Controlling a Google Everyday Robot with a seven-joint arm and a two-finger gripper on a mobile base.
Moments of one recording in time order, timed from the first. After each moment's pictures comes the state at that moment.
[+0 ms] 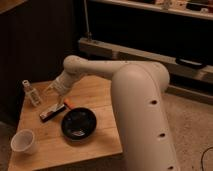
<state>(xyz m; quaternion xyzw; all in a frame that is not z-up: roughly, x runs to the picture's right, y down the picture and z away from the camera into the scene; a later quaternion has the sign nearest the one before) -0.293 0.052 0.783 -0.47 0.19 0.79 0.34</state>
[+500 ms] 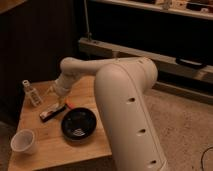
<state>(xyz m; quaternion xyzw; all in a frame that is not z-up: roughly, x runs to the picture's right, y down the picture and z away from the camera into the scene) -0.298 0.067 0.818 -0.45 0.22 0.80 0.33</state>
